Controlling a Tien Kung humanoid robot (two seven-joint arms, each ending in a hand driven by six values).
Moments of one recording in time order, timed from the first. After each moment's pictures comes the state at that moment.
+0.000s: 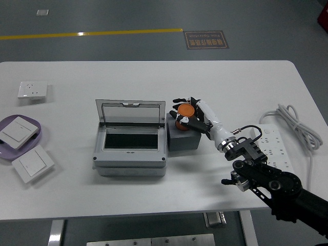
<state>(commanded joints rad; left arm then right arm) 0.06 0.26 -0.39 -0.22 0.25 -0.15 0.20 0.48 -0.22 0.61 1.06 -0.91 -0.29 0.37</state>
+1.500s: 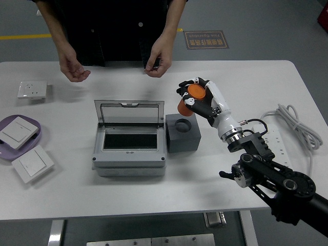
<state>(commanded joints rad) 0.06 0.25 -0.40 -0.22 0.23 -0.12 0.15 0.42 -0.28 0.75 1.39 -0.83 -0.38 0.38</state>
